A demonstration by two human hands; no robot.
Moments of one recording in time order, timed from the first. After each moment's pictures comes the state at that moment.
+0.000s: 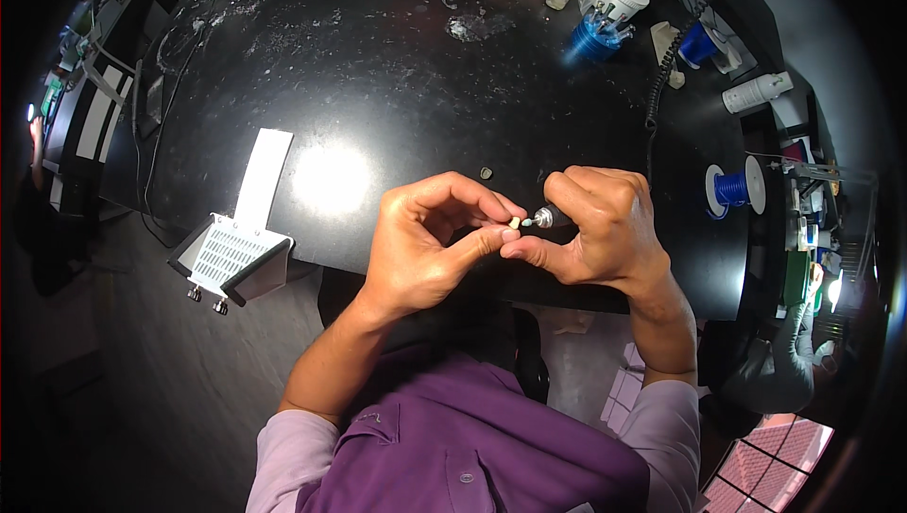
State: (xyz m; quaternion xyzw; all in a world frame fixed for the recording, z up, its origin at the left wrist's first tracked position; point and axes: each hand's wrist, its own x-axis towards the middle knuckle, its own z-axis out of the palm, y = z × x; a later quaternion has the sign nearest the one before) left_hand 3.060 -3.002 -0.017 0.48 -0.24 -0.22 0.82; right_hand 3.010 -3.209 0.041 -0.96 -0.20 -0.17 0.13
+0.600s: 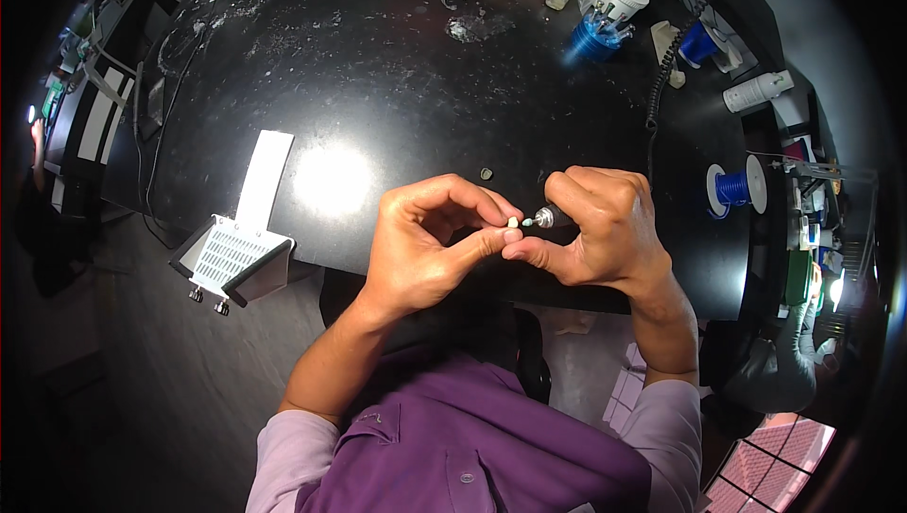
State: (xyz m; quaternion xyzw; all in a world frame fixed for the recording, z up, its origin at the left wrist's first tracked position) left_hand 3.060 -3.002 -0.016 0.49 -0.24 -0.21 0.81; right_hand 3.010 -3.210 0.040 -0.95 -0.20 -0.18 0.13
